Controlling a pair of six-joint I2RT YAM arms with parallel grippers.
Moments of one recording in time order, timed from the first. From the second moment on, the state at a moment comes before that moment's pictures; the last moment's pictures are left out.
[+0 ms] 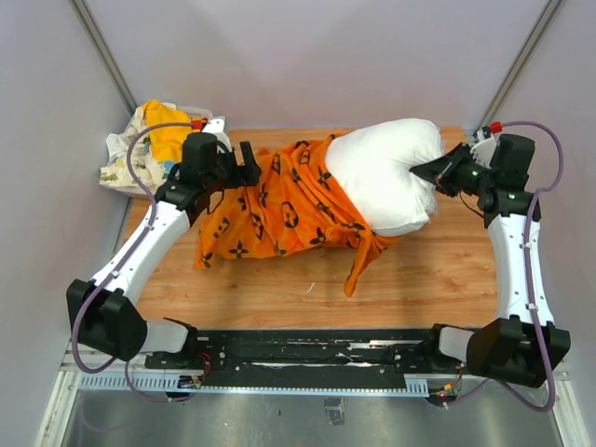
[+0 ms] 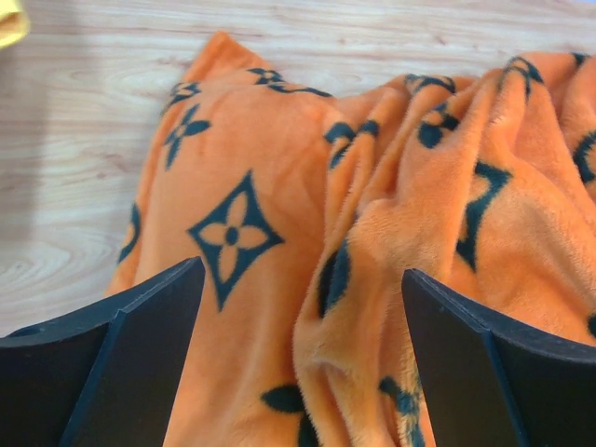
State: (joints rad) left arm -0.31 1.34 1.20 -0.30 -0.01 -0.32; right arm -0.19 1.21 1.23 -0.51 -0.72 0.72
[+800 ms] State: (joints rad) left arm -0.14 1.33 0.84 -0.12 0.28 -0.51; right arm -0.19 1.24 1.19 -0.42 -0.73 0.74
